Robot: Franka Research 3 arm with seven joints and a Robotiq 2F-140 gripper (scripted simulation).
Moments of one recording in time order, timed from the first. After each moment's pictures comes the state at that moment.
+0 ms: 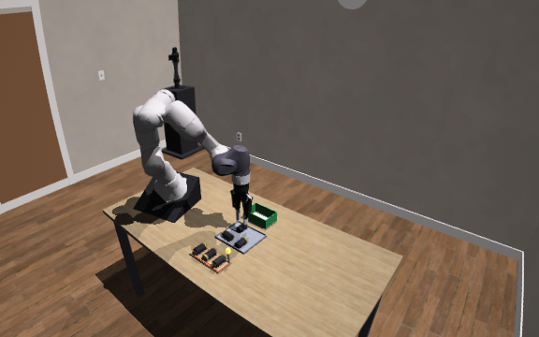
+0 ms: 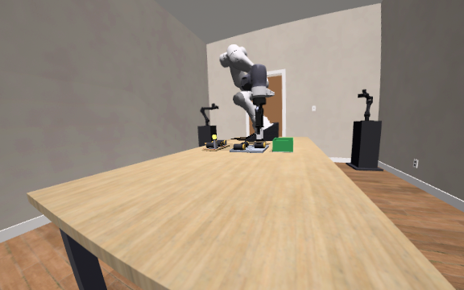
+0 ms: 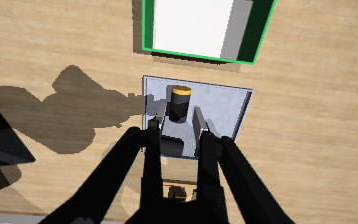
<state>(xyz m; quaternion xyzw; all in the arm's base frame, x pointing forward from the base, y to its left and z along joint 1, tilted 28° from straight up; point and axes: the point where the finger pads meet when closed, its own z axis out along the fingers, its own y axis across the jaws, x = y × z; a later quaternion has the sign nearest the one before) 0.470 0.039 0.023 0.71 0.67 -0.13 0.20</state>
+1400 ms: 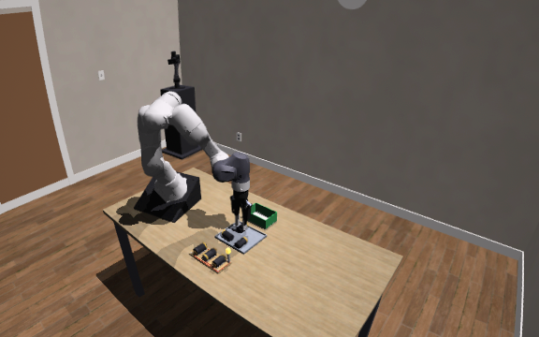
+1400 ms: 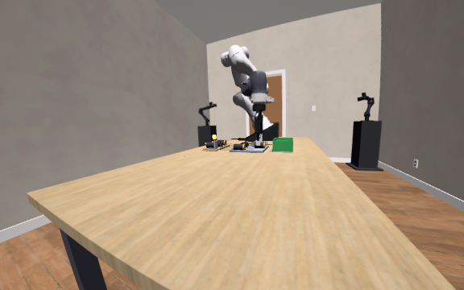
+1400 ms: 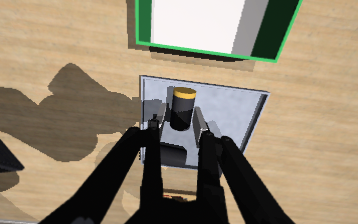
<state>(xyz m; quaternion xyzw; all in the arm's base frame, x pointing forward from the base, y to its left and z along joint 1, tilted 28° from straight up) 0.470 0.019 -0.006 0.71 0.66 -0.14 0.20</state>
